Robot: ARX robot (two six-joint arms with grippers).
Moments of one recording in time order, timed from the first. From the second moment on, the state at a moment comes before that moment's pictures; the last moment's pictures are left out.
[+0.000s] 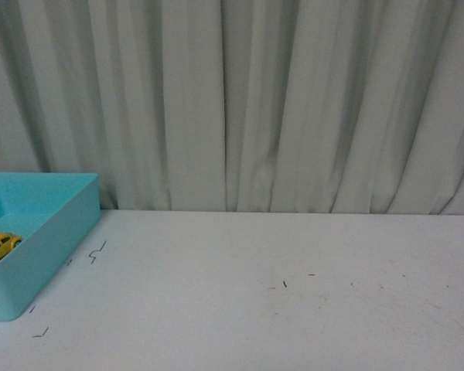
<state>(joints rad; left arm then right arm) 0.00 0.01 0.01 0.00 0.00 0.00 0.01 0.00 0.01 0.00 0.00 -0.01</state>
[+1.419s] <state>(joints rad) 0.00 0.01 0.01 0.00 0.00 0.00 0.01 0.00 0.01 0.00 0.00 -0.01</state>
